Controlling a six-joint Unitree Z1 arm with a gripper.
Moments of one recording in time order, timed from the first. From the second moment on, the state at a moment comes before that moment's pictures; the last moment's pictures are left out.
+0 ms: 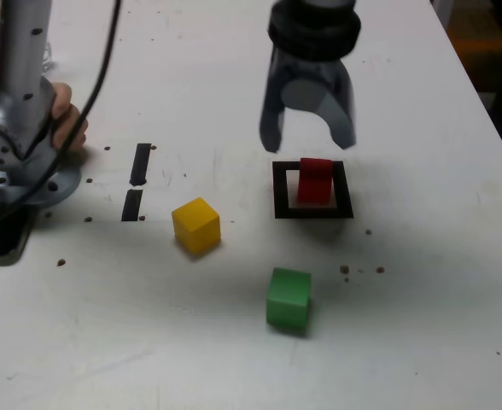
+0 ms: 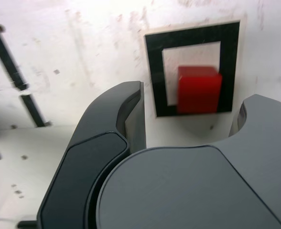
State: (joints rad) arm -0.14 1.95 -1.60 1.35 0.05 0.00
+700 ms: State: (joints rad) arm -0.47 1.68 -1.36 1.46 0.11 0.10
